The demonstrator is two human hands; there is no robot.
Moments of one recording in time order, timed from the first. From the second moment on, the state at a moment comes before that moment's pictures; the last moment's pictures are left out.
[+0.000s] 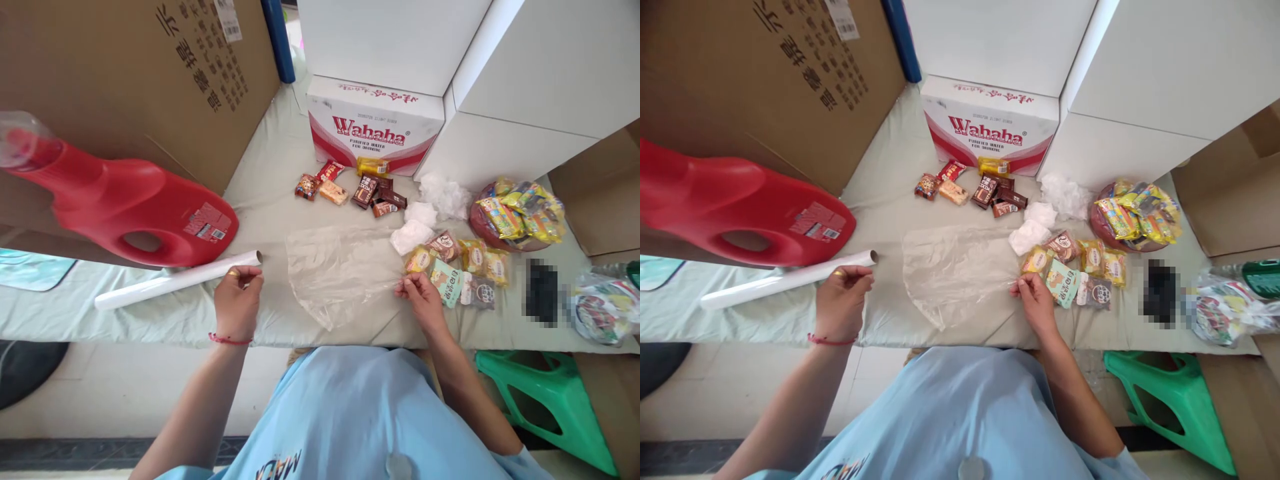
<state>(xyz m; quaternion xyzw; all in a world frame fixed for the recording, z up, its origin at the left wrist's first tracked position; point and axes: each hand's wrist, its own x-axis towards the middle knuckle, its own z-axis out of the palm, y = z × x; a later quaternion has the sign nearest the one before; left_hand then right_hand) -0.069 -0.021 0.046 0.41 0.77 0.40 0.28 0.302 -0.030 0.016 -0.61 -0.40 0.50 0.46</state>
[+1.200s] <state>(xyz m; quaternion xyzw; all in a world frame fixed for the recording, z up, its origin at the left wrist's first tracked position) -0.126 -0.068 0.016 0.83 0.54 0.04 0.16 0.214 0.009 0.002 -0.53 -0.84 0.13 0.06</state>
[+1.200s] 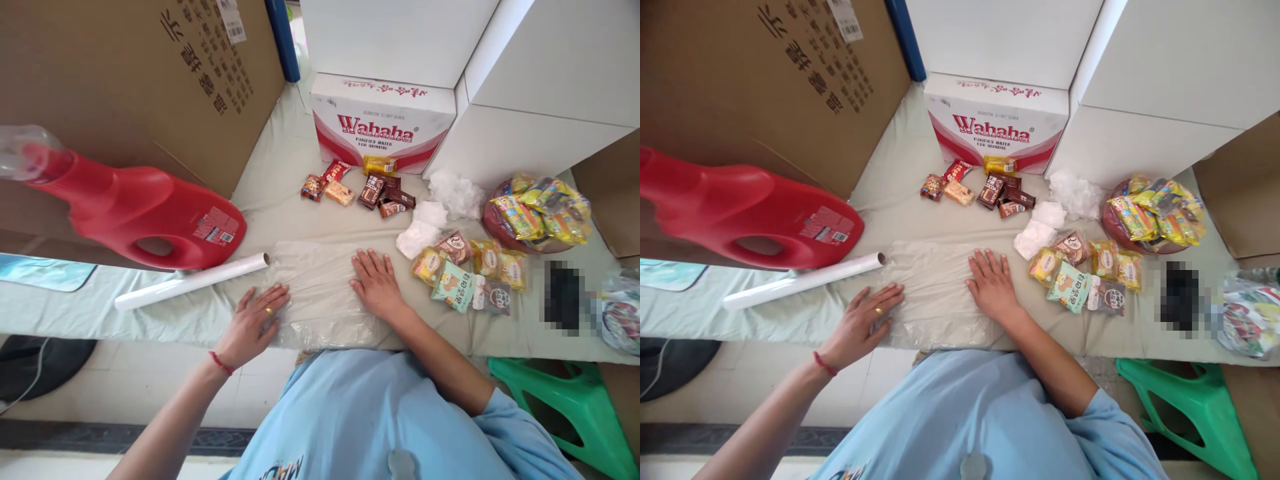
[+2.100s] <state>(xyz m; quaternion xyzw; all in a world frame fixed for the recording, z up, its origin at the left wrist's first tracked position) -0.077 -0.111 0.004 0.50 0.80 0.30 0.13 0.238 -0.034 -0.005 -0.48 -0.87 0.11 0.10</state>
